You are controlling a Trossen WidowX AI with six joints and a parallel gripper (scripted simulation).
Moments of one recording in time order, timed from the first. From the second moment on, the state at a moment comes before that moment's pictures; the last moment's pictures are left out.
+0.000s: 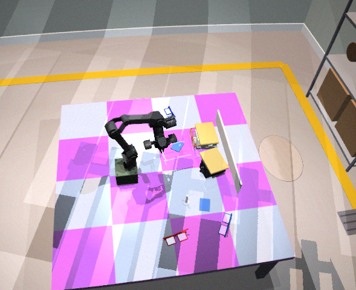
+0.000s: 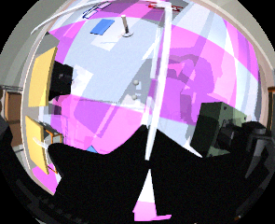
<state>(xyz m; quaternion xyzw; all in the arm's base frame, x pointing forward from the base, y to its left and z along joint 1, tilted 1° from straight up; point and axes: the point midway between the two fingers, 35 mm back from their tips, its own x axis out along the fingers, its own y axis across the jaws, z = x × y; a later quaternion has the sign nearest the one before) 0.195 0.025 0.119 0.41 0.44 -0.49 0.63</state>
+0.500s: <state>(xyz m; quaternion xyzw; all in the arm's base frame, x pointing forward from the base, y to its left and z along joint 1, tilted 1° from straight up) 0.166 0.051 0.128 0.46 0.39 -0.48 0.64</state>
